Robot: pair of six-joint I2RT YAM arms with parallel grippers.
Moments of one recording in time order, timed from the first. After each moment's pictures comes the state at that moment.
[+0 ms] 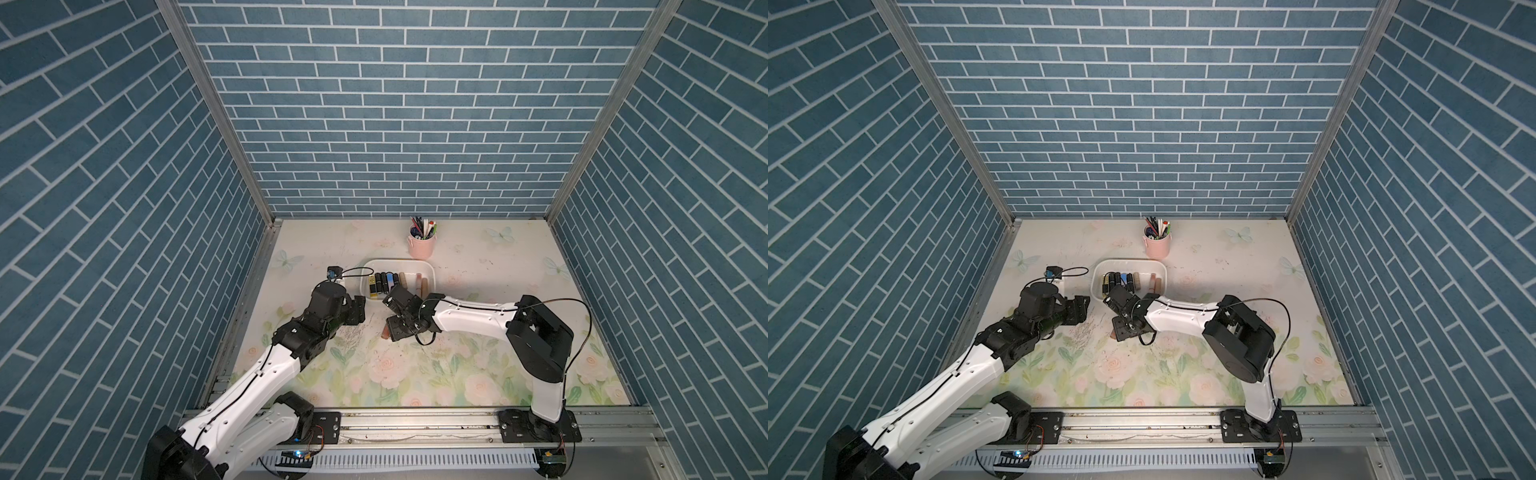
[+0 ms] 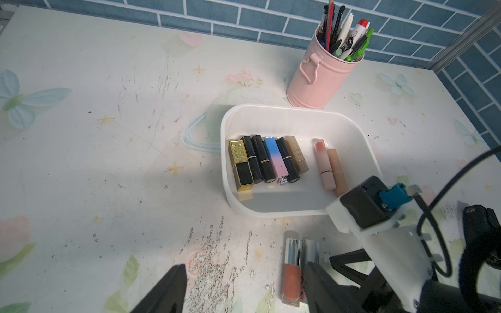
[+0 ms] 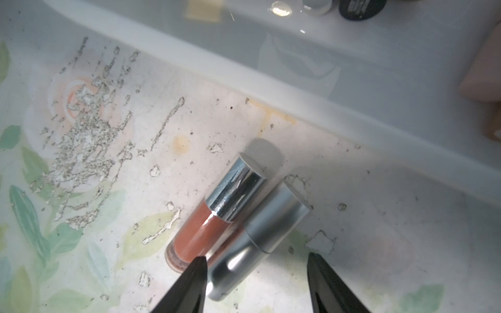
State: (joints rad) left arm -0.51 0.92 0.66 -0.38 -0.15 -0.41; right arm 1.05 1.92 1.29 -0.52 0.07 0.61
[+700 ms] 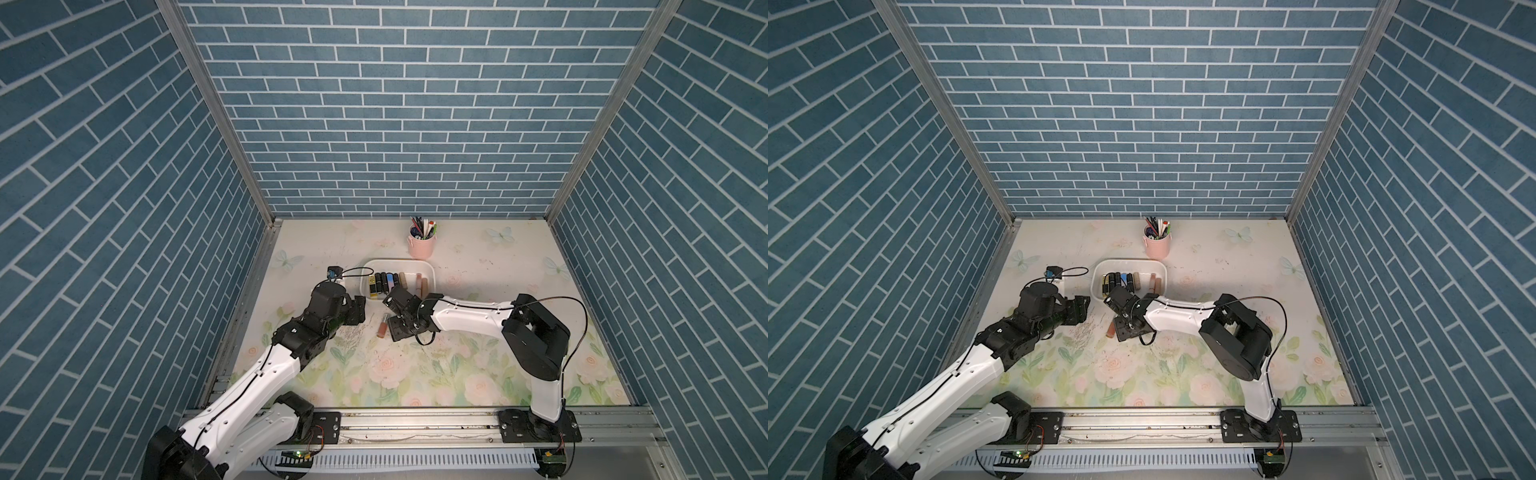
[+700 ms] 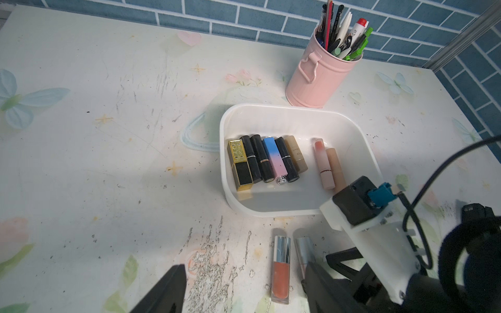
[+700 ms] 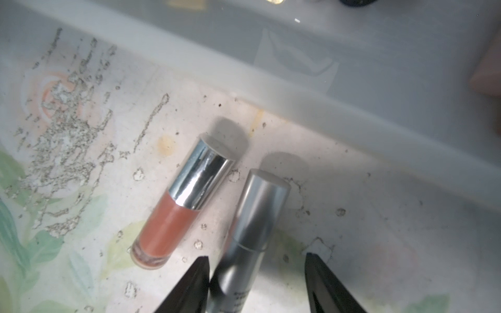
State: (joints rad) left arm -0.51 0.92 0.65 -0.38 -0.14 -0.41; right arm 1.05 1.94 1.29 -0.51 0.07 0.60
